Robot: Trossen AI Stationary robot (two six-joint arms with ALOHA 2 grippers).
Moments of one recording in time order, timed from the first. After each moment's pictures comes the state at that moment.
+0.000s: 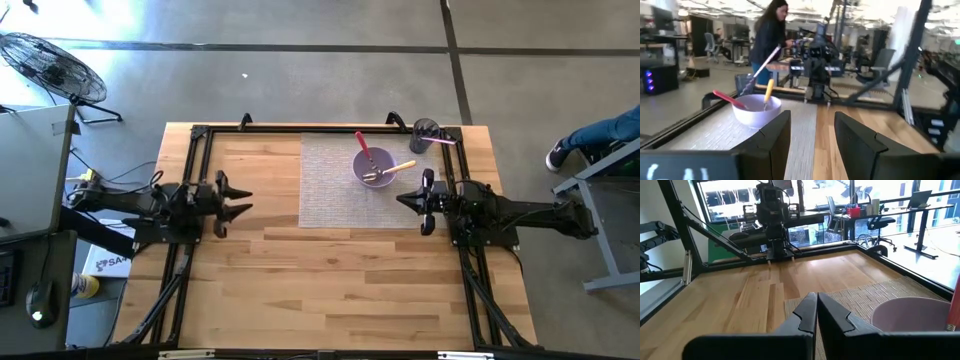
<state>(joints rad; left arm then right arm) -0.15 0.13 0.09 0.18 -0.28 -0.06 -0.15 0.22 0.01 0.19 -0.02 0.12</state>
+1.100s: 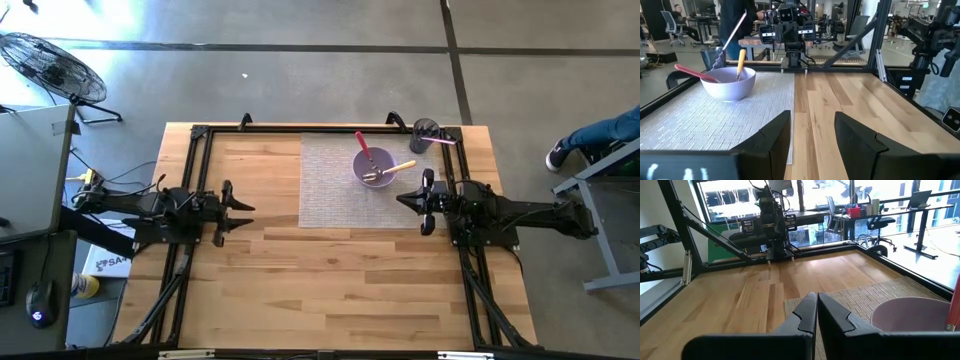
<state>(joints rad) -0.15 0.05 0.02 0.02 -0.12 -0.03 -0.15 0.22 0.01 0.19 -0.02 0.12</state>
